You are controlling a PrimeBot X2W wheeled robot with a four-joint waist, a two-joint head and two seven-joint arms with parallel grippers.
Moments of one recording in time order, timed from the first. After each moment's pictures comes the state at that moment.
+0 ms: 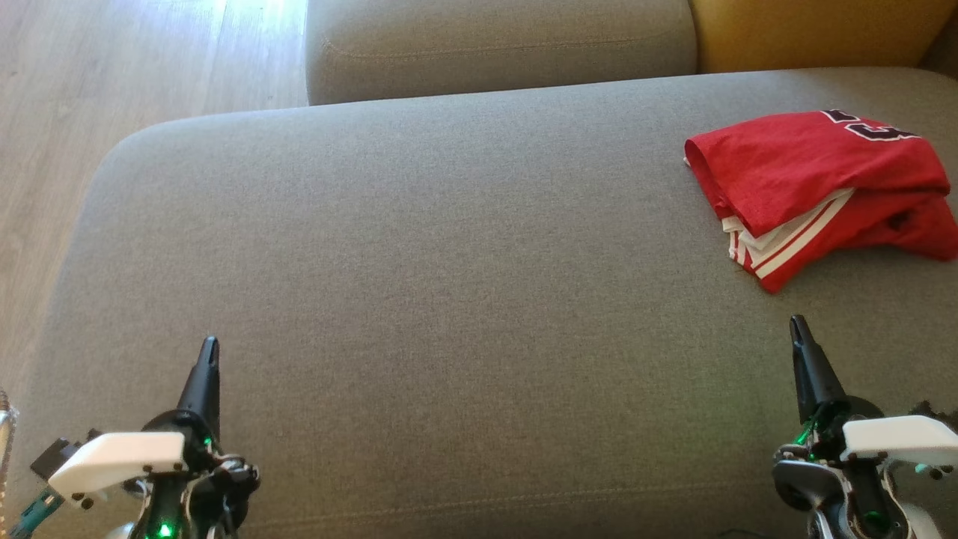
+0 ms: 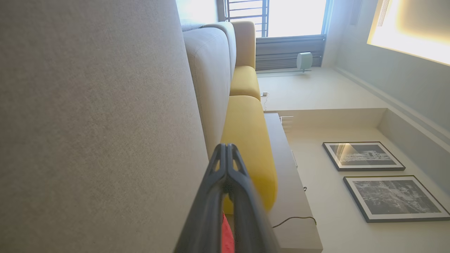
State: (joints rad) left arm -0.03 0.07 0.02 0.26 -1.56 -0.11 0.06; right arm -0.04 -0.05 -0.10 0.27 1.55 0.13 0.07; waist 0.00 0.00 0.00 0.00
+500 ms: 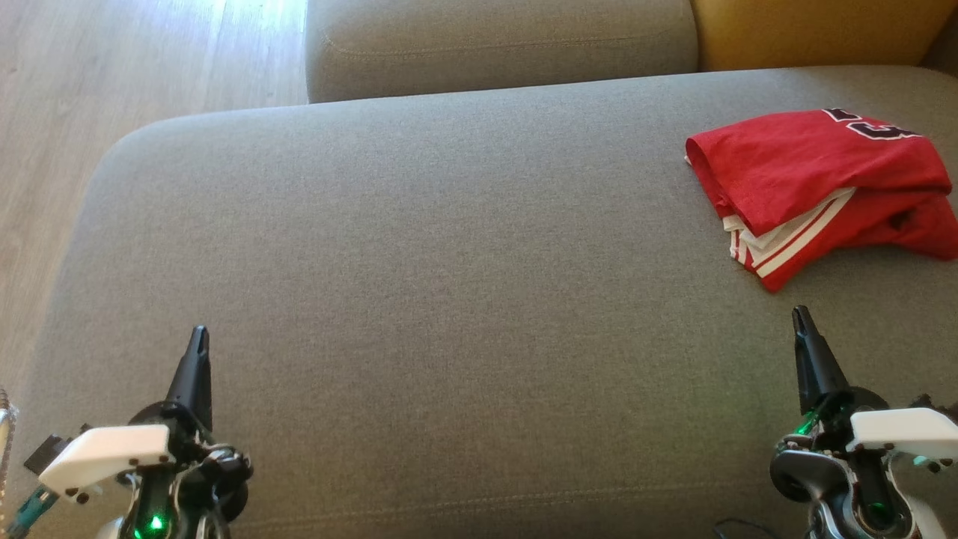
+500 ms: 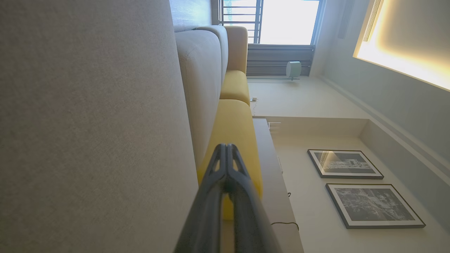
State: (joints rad) left arm -0.05 0.06 0.04 0.27 -1.64 -0.12 0.08; right arm -0.06 -0.05 -0.11 0.28 1.62 0.13 0.09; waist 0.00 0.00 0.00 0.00
